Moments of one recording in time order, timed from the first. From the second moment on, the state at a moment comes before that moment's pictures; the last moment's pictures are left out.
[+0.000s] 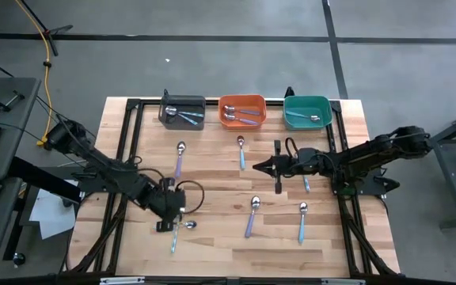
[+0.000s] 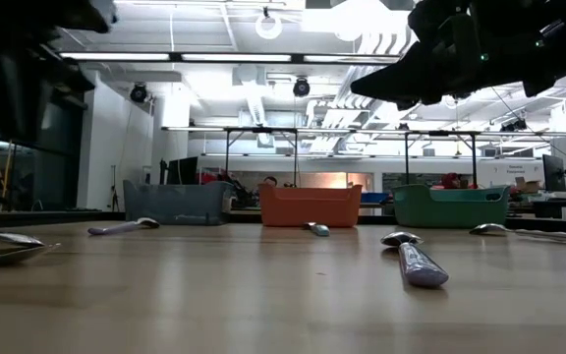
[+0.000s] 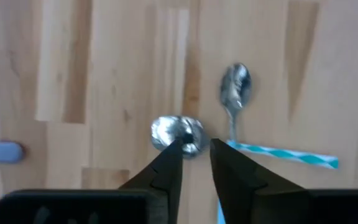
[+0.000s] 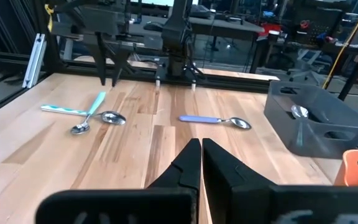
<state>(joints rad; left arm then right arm) -0.58 1.37 0.89 -0.76 -0.17 -0.63 0.06 1.28 0.38 0.77 0.08 -0.11</state>
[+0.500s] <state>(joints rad) -0.71 1.40 0.83 -0.71 -0.14 -0.81 0.07 1.28 0.38 0.73 0.11 -0.11</state>
